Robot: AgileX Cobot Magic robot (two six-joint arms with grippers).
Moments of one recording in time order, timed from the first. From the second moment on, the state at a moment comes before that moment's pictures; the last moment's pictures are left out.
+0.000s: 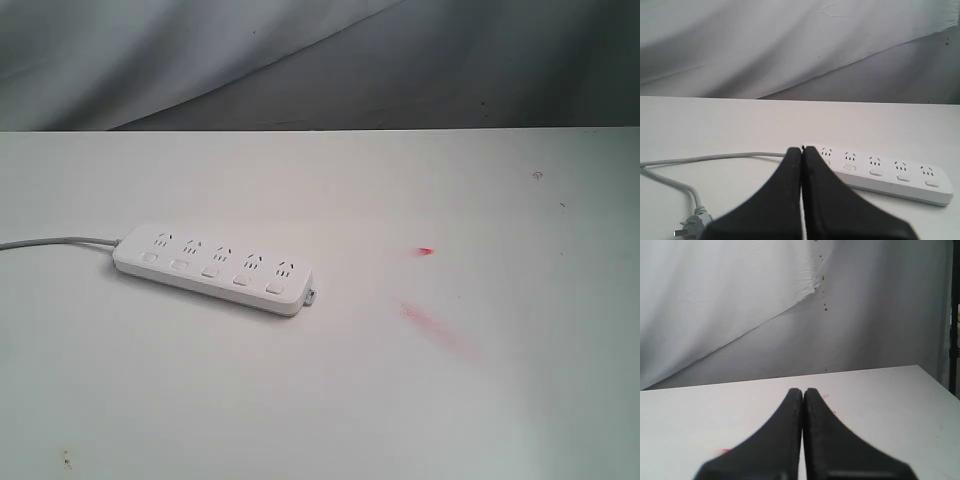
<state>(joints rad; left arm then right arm) -0.12 0.00 0.00 -0.03 0.21 -0.07 0.11 0.00 0.00 0.07 0.08 0.03</state>
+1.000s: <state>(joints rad) -0.12 0.00 0.00 -0.24 -0.02 -0.07 0.11 0.00 0.00 0.26 -0.07 0.06</state>
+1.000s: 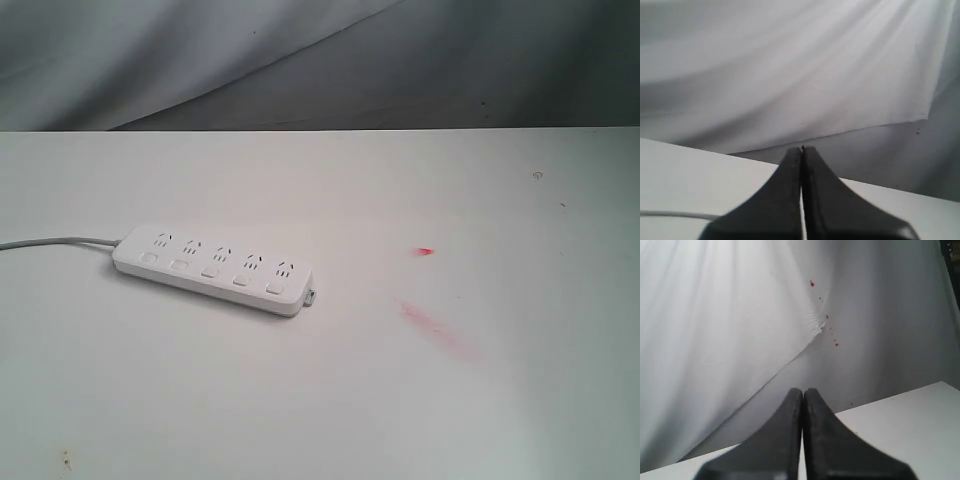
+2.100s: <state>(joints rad) -0.19 1.31 -0.85 -0.48 0.58 0.23 0.74 1.39 -0.87 0.79 0.35 -0.51</state>
